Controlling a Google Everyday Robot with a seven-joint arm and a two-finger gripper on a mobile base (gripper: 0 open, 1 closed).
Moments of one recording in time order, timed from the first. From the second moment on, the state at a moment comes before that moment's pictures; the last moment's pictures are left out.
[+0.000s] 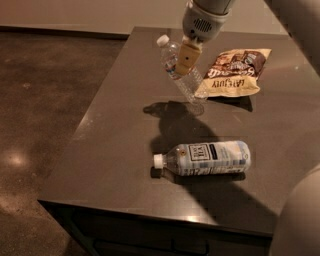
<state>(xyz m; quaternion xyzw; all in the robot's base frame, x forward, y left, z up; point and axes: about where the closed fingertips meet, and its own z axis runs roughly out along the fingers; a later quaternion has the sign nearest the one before) 0.627 -0.068 0.962 -0.60 0.78 0.02 0.18</state>
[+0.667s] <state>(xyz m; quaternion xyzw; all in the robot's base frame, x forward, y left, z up) 0.613 -0.083 0.936 -0.64 0.76 0.00 0.11</state>
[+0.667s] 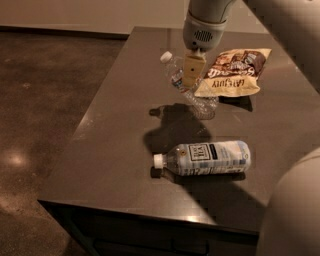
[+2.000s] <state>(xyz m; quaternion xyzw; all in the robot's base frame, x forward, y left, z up) 0.610 -0.062 0.886 -0.67 0.74 0.01 0.07</state>
